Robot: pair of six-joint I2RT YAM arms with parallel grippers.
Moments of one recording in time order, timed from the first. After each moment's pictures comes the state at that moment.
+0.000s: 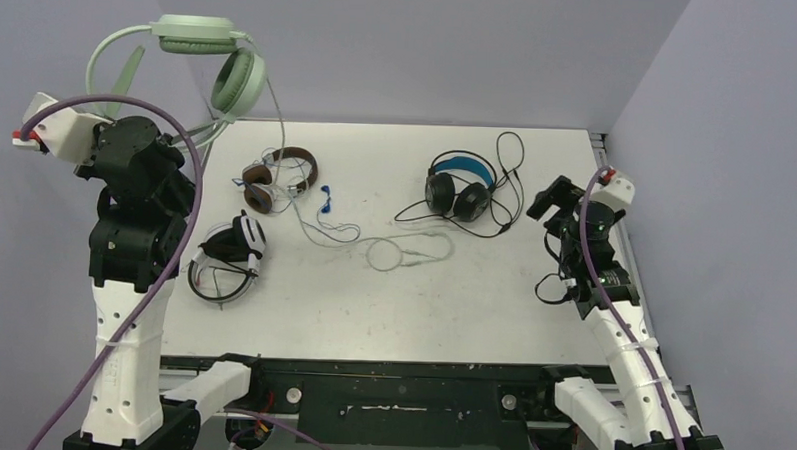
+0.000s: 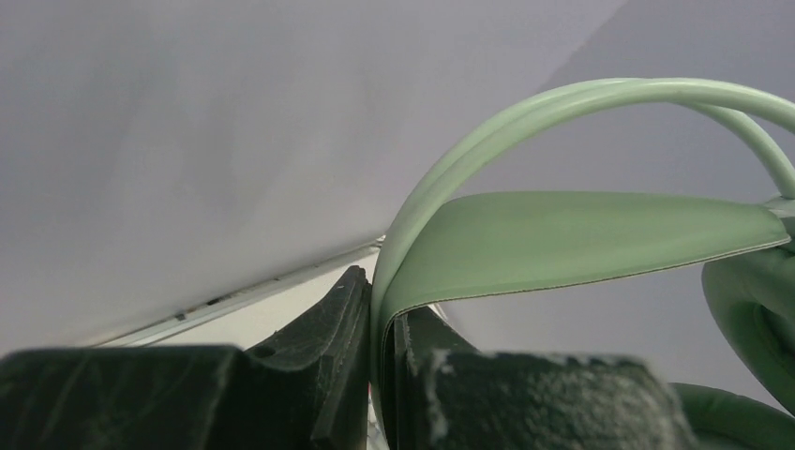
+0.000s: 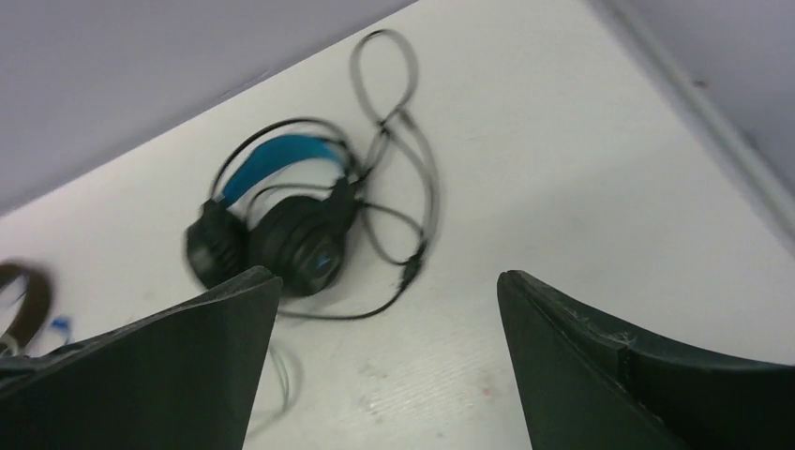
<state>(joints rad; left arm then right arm) -0.14 1.07 1.68 -0.64 -1.06 -0.61 0.14 0.87 0.81 -0.26 0.40 0.48</state>
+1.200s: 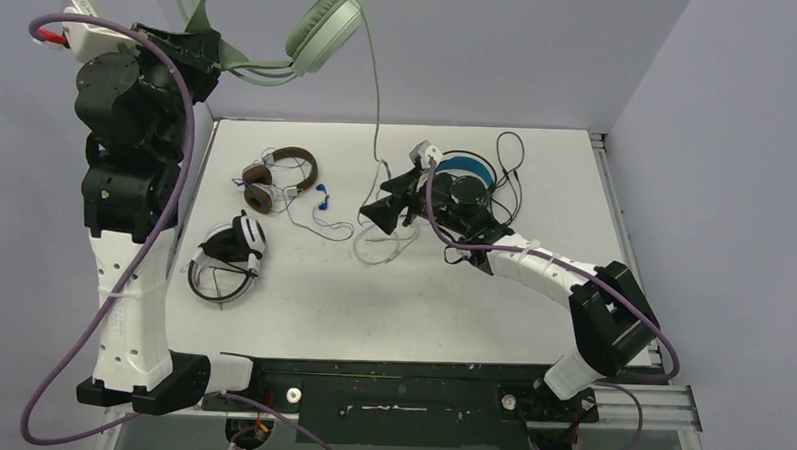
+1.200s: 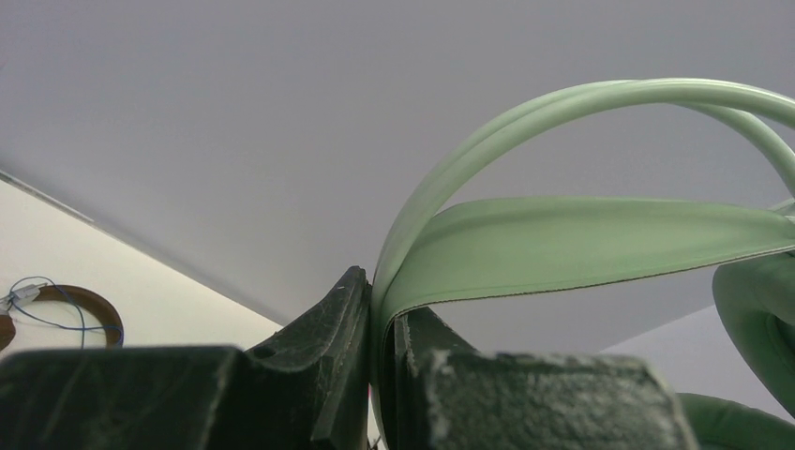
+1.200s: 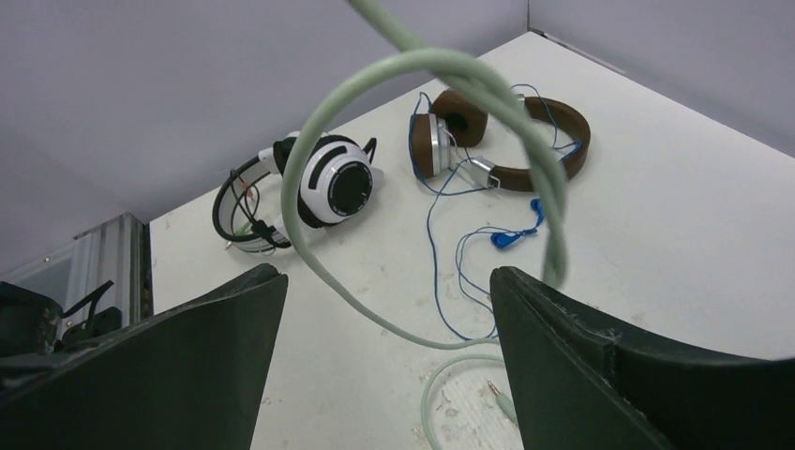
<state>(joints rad) -0.14 1.30 2.07 -0.59 -0.24 -0.83 0.66 1.56 0.98 0.59 -0.47 0.22</state>
